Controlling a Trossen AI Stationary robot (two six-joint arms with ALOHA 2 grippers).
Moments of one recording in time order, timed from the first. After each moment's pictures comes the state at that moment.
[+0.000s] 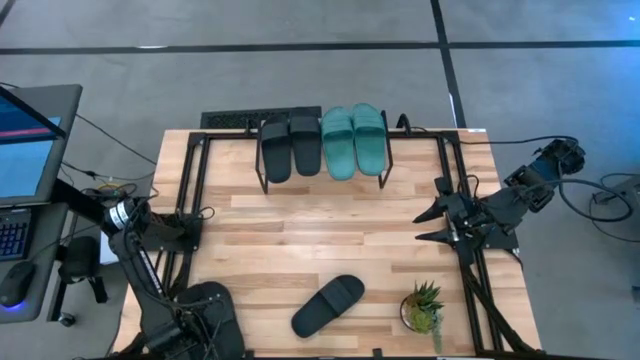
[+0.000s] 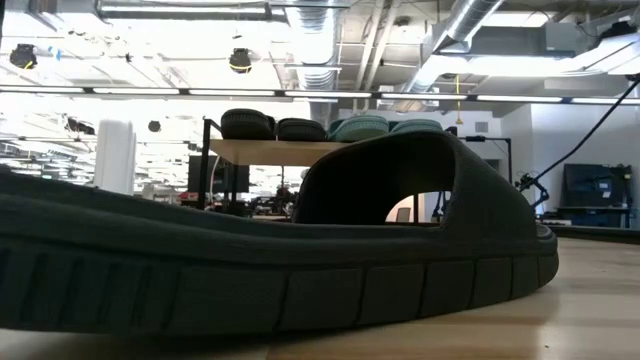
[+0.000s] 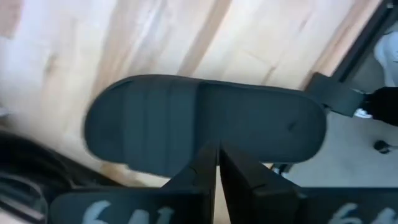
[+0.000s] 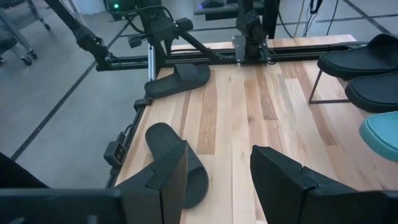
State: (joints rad) left arm -1.07 1.77 1.49 -1.28 -0.13 -1.57; right arm 0.63 0.83 1.13 -0.77 0.40 0.31
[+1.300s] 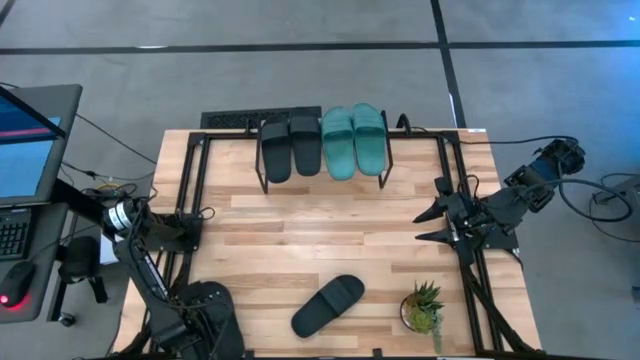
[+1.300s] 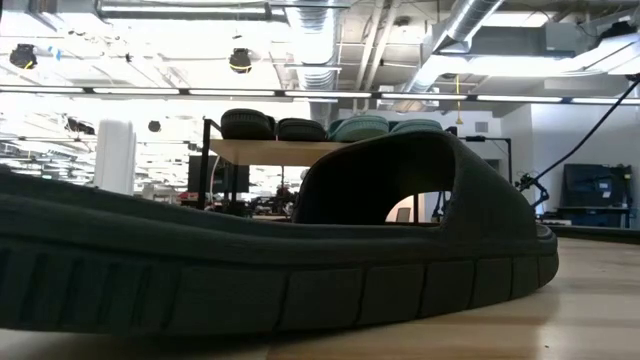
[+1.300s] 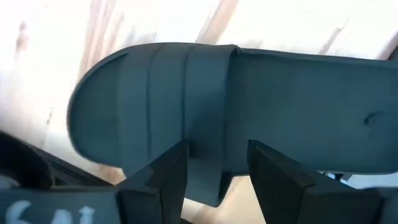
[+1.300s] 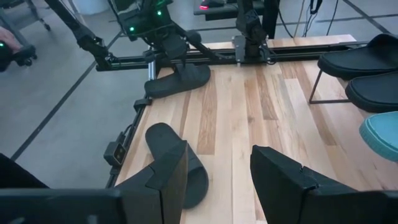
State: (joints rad) left arm -1.09 1.77 1.26 -1.12 -0.06 -1.57; right arm 0.63 0.83 1.13 -0.77 0.40 0.31
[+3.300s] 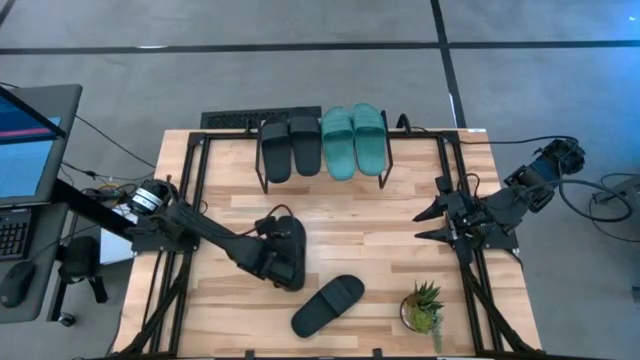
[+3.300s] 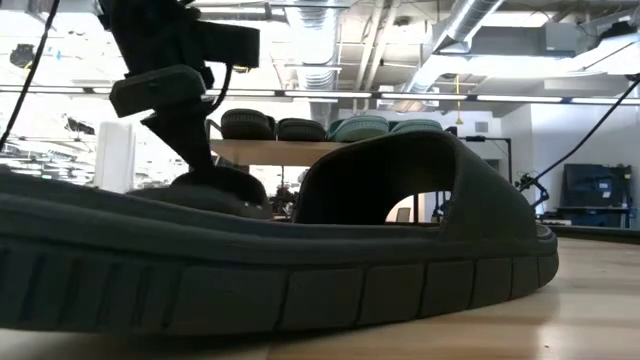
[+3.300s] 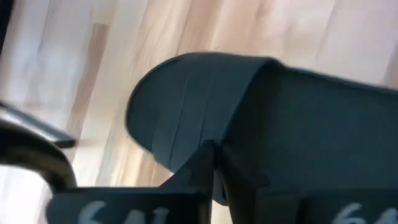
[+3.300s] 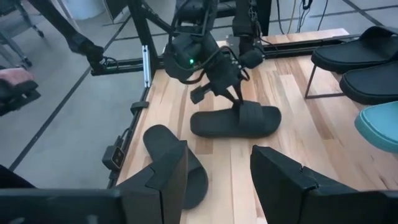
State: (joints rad) left arm -0.42 1.79 1.21 -0.90 -0.56 -0.68; right arm 0.63 0.83 1.13 -0.77 0.42 0.35
